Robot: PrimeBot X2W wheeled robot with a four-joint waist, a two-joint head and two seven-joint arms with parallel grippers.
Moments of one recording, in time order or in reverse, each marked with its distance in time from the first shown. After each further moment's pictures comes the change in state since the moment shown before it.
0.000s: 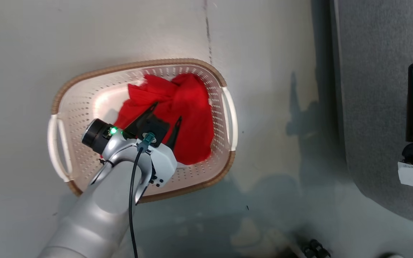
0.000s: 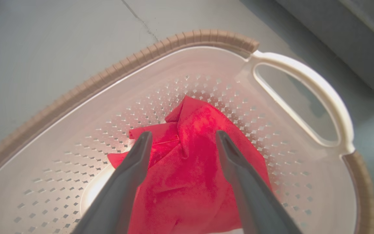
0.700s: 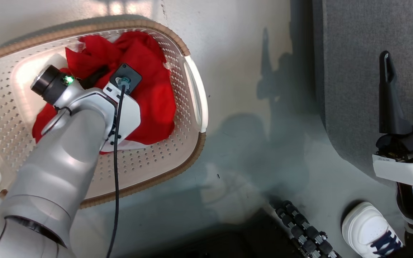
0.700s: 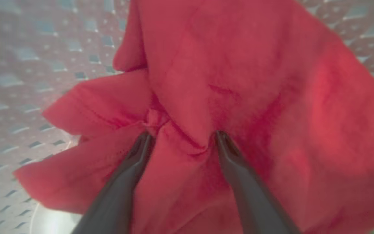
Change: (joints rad) left arm -0.343 0.050 -0.132 0.353 0.110 -0.057 0.215; right arm -0.078 0.060 0.090 0.000 -0.001 0.000 -0.002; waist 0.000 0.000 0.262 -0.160
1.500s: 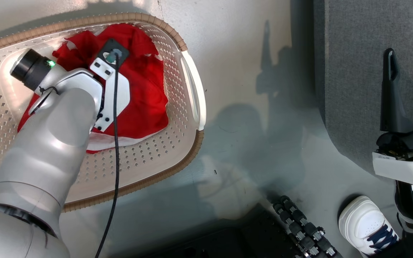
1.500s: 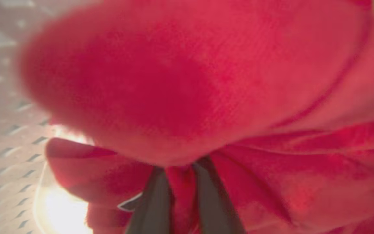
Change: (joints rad) left arm -0.065 0.040 -0.021 -0.023 -0.031 -0.017 0.328; right arm -0.001 0.015 -0.001 0.000 -0.002 -0.001 -0.007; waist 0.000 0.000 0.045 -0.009
